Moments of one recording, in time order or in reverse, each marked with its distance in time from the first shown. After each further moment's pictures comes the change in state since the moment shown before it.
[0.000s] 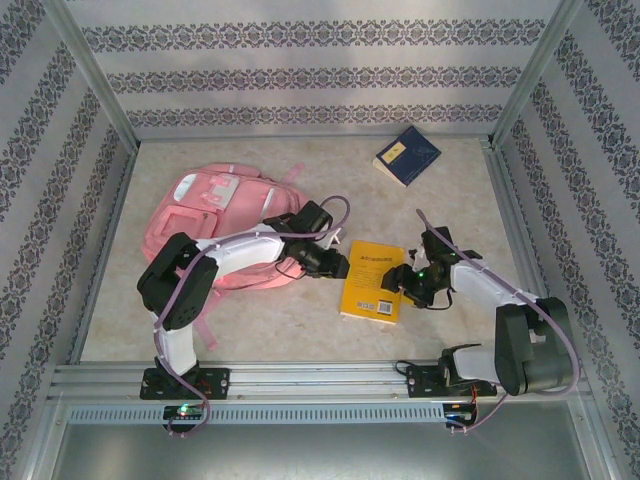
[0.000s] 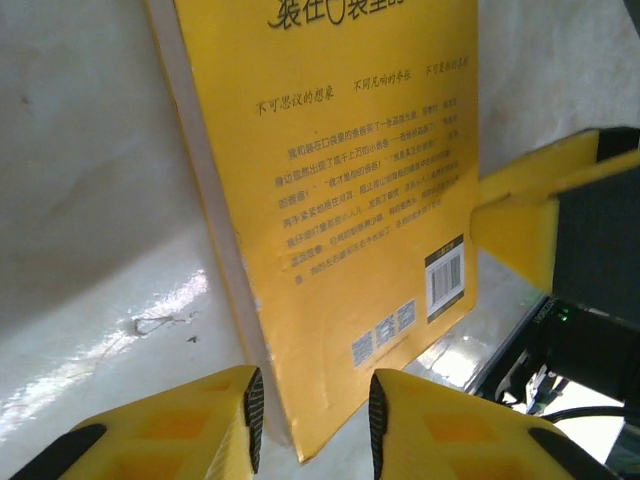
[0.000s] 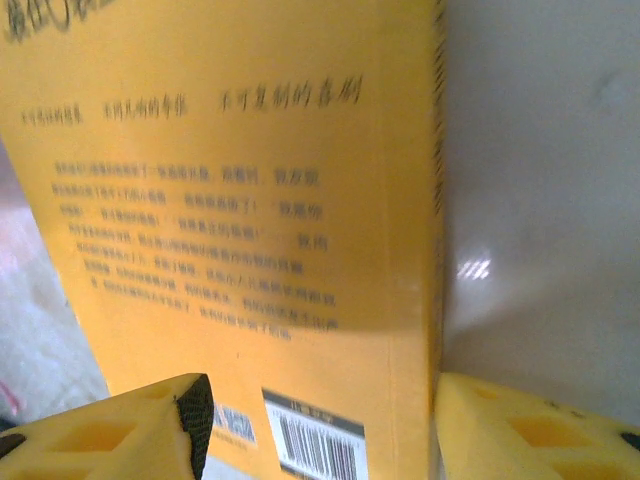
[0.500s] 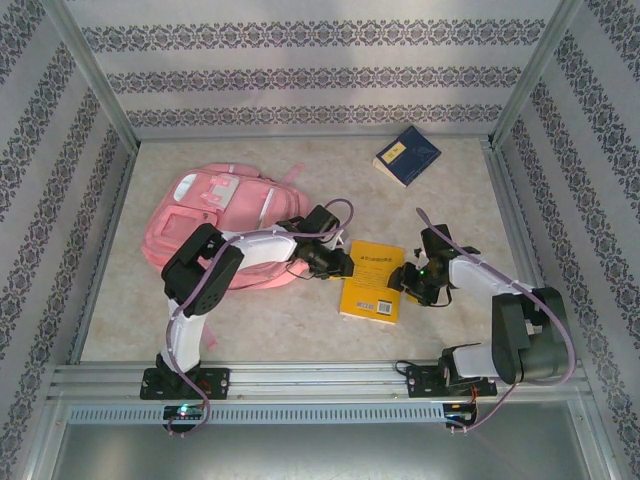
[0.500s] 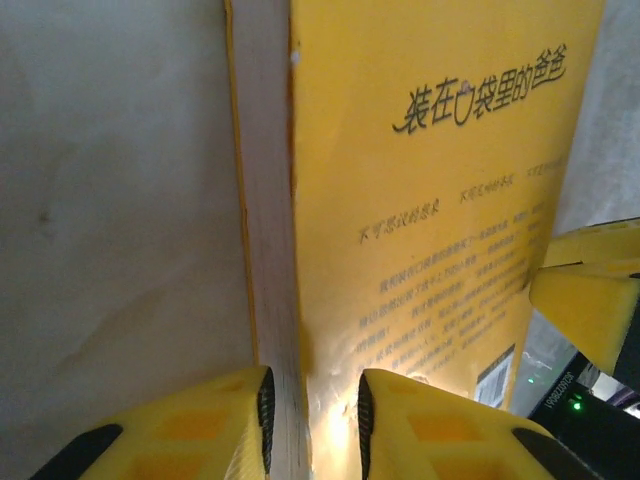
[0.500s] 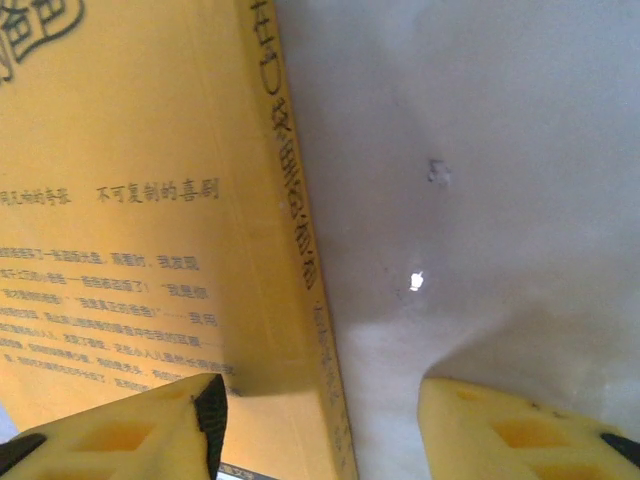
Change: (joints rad) left arm 0.000 0.169 0.052 0.121 -0.008 -0.128; right arm -0.009 0.066 0.026 0.011 0.124 0.026
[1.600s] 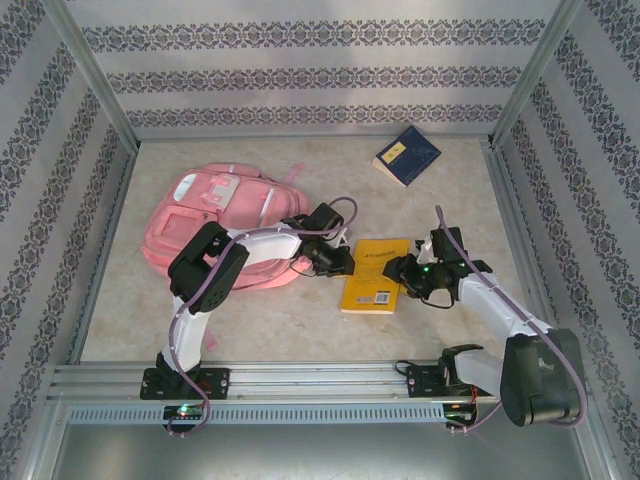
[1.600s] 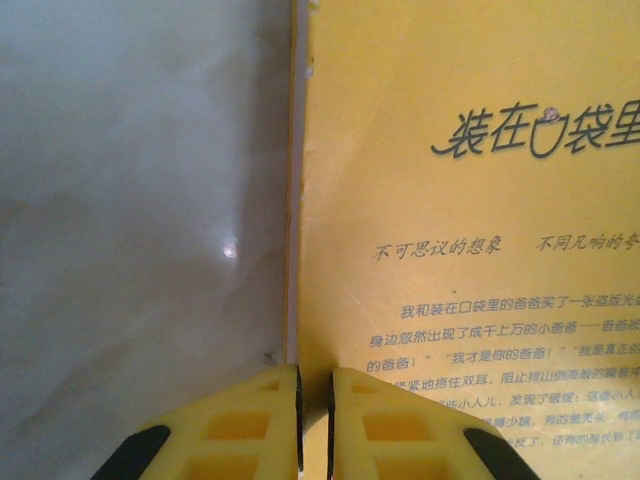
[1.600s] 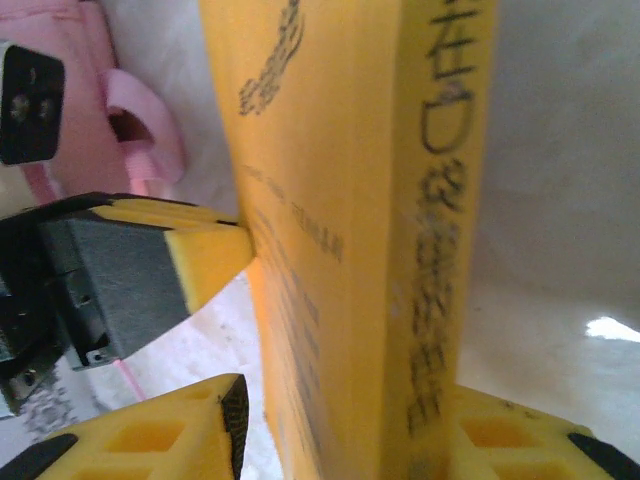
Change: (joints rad) left arm -0.008 0.040 0.055 -0.027 0.016 0.009; right arm -0.011 -0.216 -0.091 0.182 -0.249 0.179
